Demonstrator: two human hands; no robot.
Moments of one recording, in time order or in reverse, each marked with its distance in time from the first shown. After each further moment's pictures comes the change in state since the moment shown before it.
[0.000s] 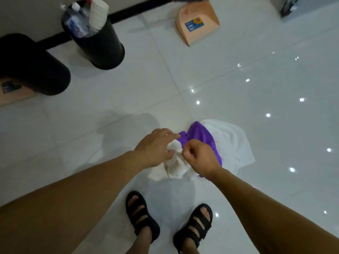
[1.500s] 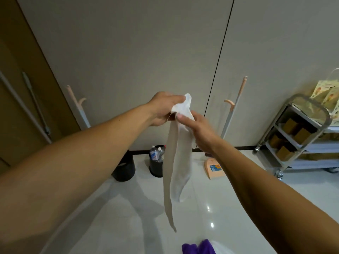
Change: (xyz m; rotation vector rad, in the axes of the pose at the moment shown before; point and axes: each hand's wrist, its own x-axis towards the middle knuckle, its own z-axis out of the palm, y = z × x) left_hand -0.330 0.205 -0.573 -1.191 0.790 0.039; right_hand -0.129 -0.587 -0.283 0.454 -0.181 -0.632
